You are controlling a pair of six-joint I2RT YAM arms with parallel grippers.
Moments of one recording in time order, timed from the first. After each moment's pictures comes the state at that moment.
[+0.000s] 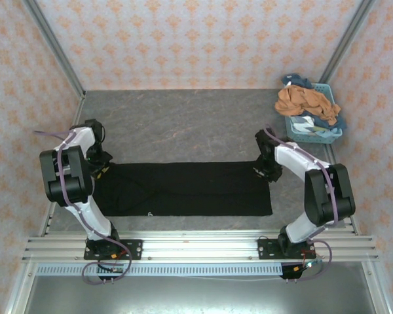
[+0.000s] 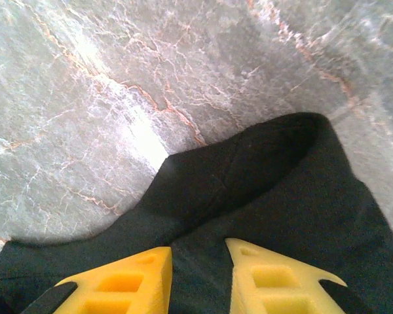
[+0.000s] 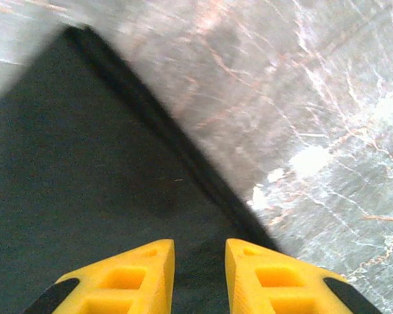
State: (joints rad) left arm 0.29 1.79 1.20 -1.04 -0.19 -0.75; right arm 0.24 1.57 0.97 -0.87 0.07 0.85
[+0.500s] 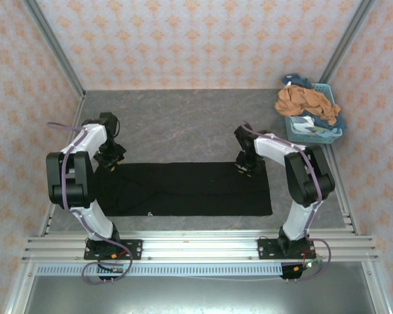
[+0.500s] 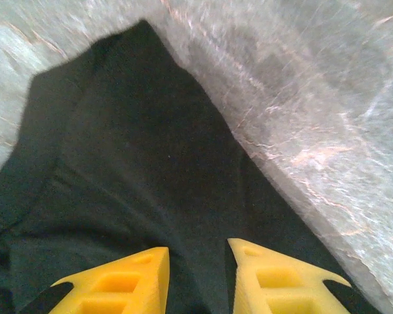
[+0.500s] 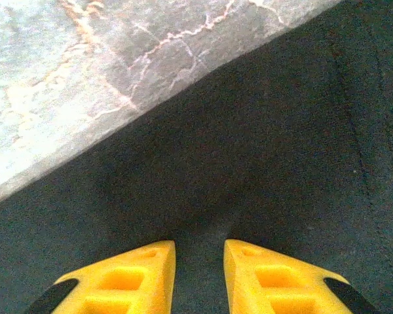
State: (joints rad) left arm 0.13 1.77 1.24 -1.05 -0.10 -0.82; right arm 0.37 1.83 1.16 -0.85 0.01 0.85
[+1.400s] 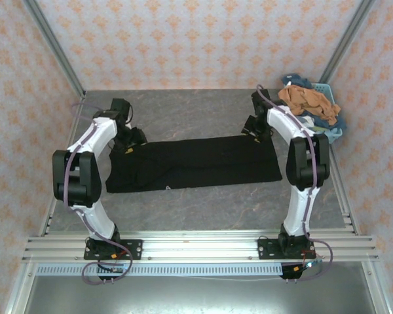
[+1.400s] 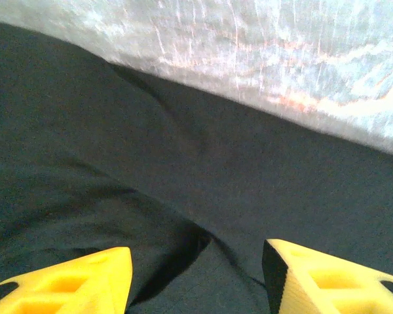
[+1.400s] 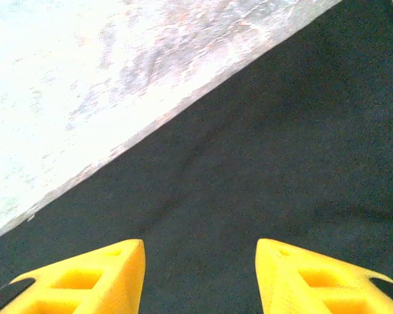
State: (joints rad) left arm -0.01 1.79 1.36 -0.89 0.15 -0.48; right arm 0.19 1.96 1.61 -0.91 -0.08 0.67
